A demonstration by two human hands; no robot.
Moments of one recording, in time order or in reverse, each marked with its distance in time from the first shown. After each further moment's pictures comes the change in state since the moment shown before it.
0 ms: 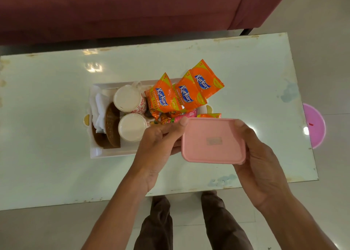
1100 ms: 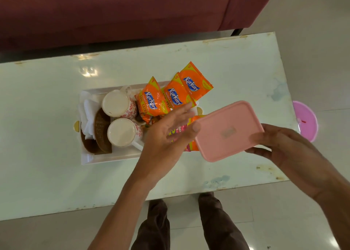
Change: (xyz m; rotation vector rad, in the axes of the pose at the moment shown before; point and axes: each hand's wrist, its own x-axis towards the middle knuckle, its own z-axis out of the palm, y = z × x) left_hand 0.015 0.000 0.030 0.205 -0.051 0.221; right_hand 0.027 -0.047 -0.087 -0.366 -0.312 -0.111
